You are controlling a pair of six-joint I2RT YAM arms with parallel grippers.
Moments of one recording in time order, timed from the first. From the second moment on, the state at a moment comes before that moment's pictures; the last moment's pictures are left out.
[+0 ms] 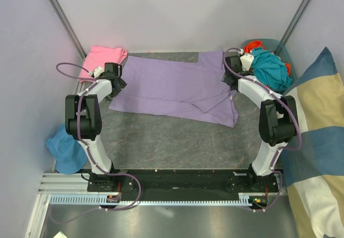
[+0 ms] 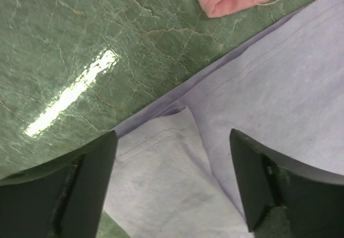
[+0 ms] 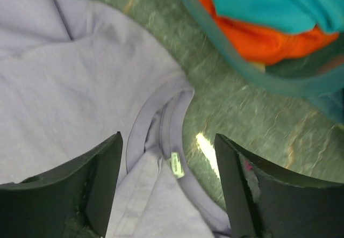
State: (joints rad) left arm -0.01 1.91 1.30 -0.39 -0.39 -0.81; right arm 0.23 1.84 1.36 -0.37 0.59 0.57
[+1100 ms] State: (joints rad) left arm -0.18 1.46 0.94 -0.38 -0.39 -0.82; right arm 0.52 1.69 1.11 -0.33 0.31 0.58
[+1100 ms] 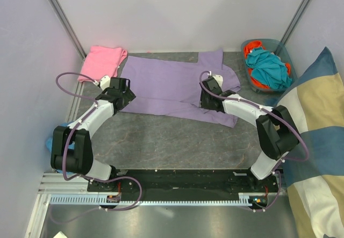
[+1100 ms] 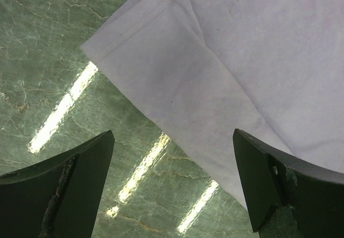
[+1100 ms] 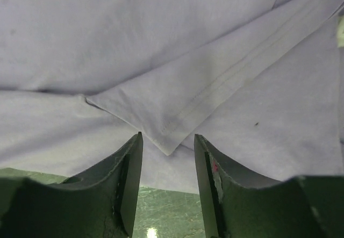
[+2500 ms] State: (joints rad) left arm -0.18 1.47 0.93 -0.38 -0.39 -0.82; right arm 0.56 1.84 1.13 -0.31 0.35 0.56
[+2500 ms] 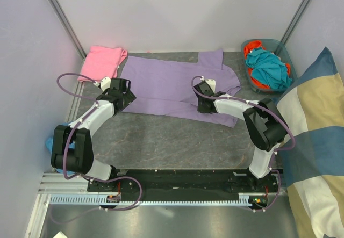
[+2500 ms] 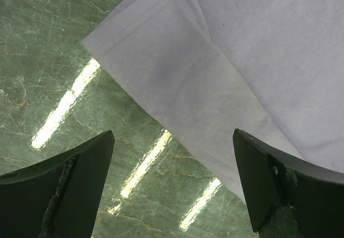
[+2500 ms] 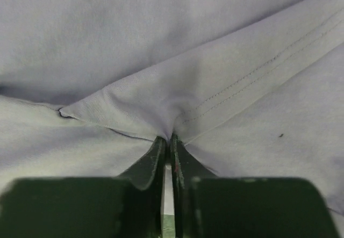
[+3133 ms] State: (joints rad) left arm -0.18 1.48 0.93 -0.38 -0.38 -0.82; right arm 0.55 1.97 1.36 -0.33 0.36 0.49
